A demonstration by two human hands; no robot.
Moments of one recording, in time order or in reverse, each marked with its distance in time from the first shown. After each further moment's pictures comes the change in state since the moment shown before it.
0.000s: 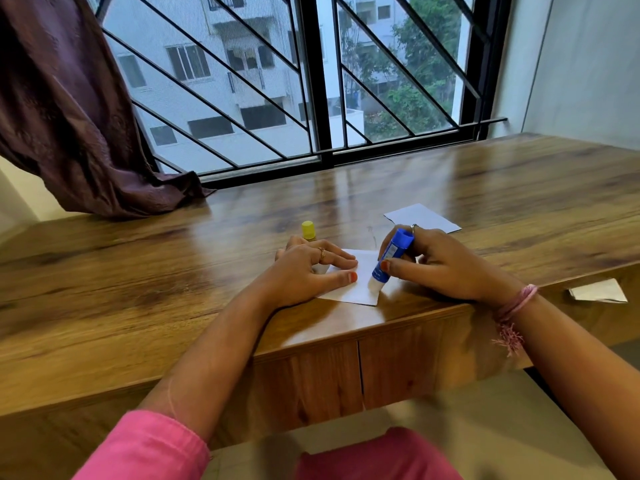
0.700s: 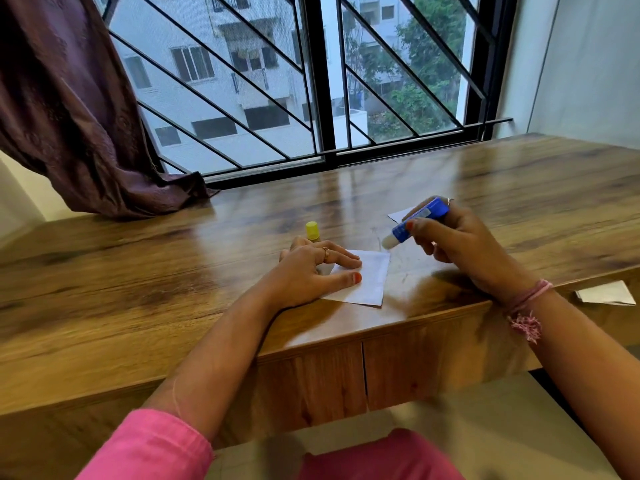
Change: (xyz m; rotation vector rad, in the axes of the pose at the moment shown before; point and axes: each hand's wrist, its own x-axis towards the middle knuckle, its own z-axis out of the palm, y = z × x) left_hand -0.002 0.000 0.000 -0.014 0.010 0.012; right_hand 0.005 0.004 -0.010 0.464 0.298 0.199
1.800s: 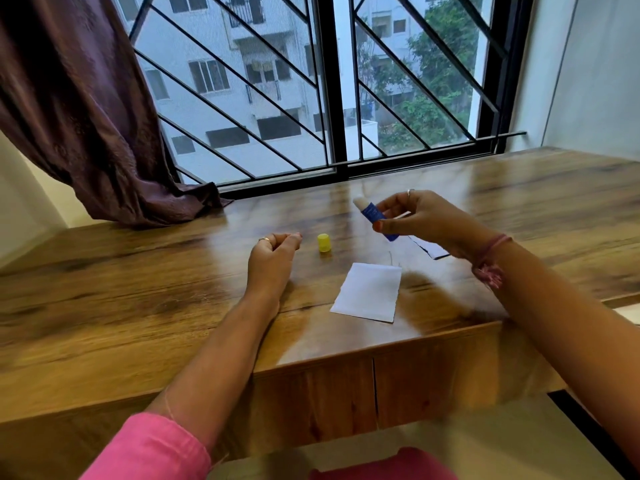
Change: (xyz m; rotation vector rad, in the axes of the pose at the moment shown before) left_hand 0.007 -0.018 -0.015 -0.700 0.720 -0.489; right_hand 0.072 -0.010 0.018 -0.211 -0.161 0.175
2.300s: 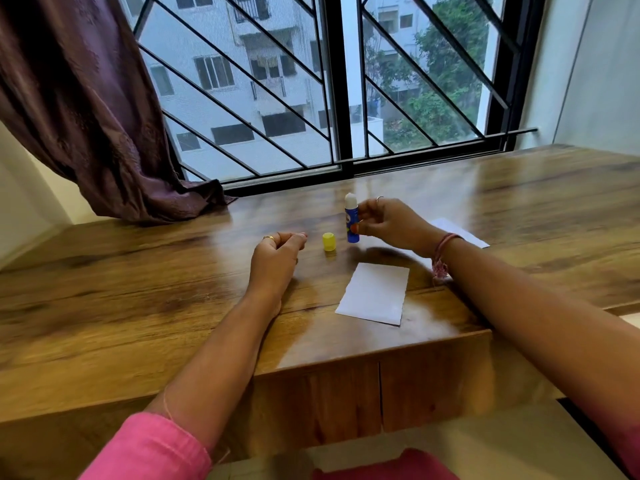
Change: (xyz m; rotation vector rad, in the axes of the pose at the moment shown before) left_hand 0.006 -0.003 -0.003 0.011 -0.041 -0.008; right_hand 0.047 0.023 0.041 -0.117 -0.030 -0.121
